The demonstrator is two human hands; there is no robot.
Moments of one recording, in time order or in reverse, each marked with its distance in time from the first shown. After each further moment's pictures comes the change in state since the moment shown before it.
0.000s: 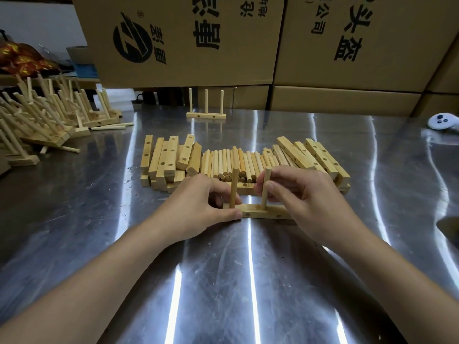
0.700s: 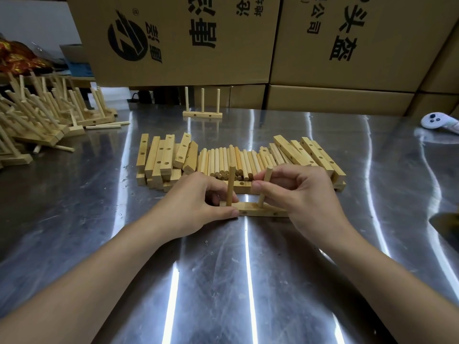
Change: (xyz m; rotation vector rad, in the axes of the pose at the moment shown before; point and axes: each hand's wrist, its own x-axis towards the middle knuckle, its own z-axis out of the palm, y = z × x) left_hand 0.001 0.001 -0.001 0.022 -0.010 -0.002; right_hand -0.002 -0.002 0.016 0.283 0.197 0.182
